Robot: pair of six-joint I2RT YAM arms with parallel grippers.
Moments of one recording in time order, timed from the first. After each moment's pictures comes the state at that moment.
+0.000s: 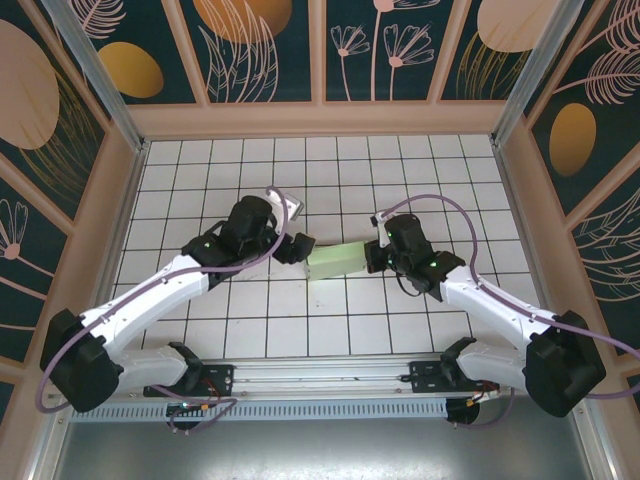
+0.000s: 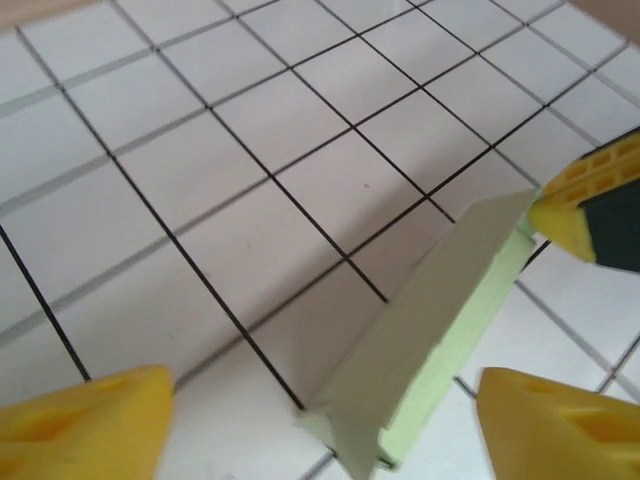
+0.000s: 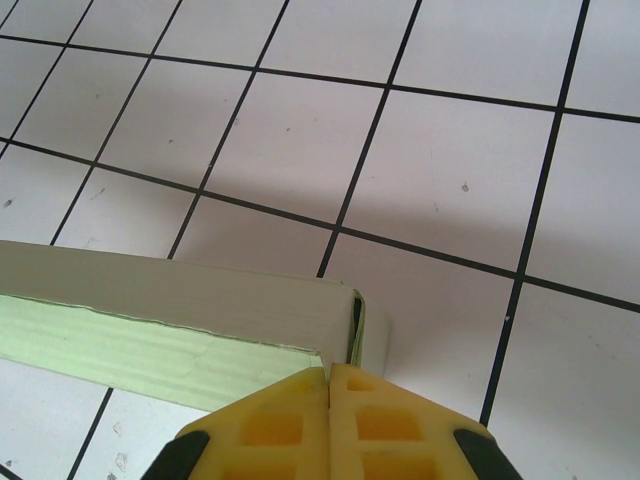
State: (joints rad) left arm -0.71 1.22 0.92 -0.32 0.07 -0.15; right arm 0.63 1.15 0.67 -0.25 -0.01 0.31
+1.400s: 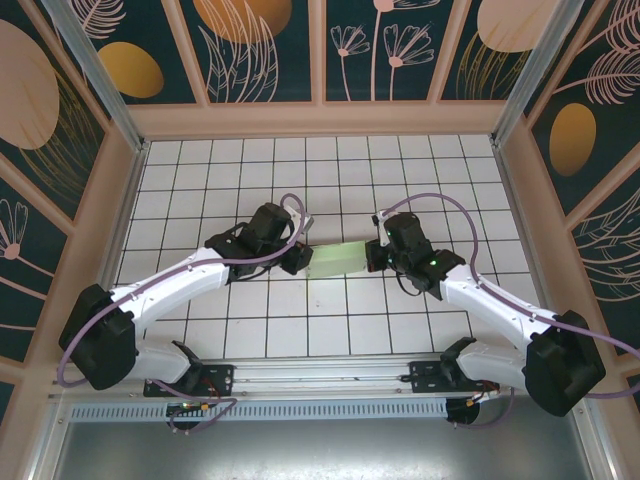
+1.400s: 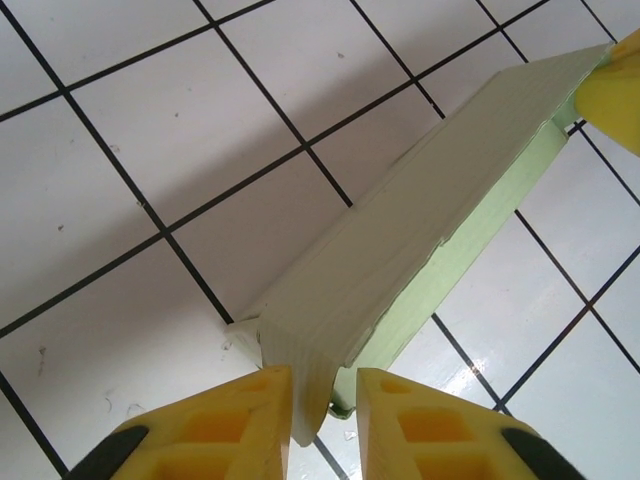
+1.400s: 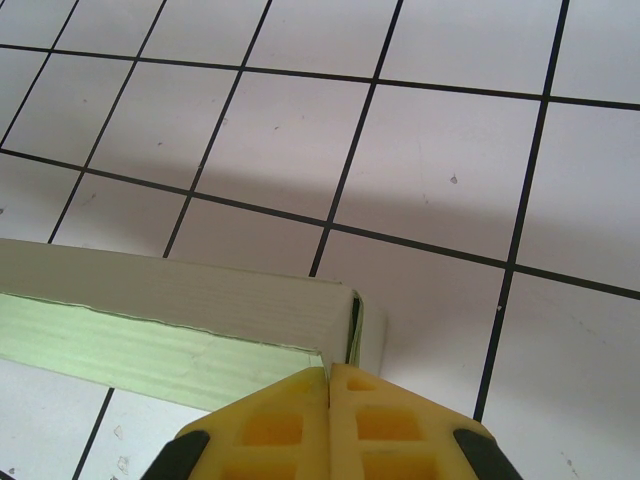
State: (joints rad) left arm -0.74 1.37 0.93 -0.39 0.14 -0.26; right arm 0.63 1.15 0.69 -0.28 0.00 0.34
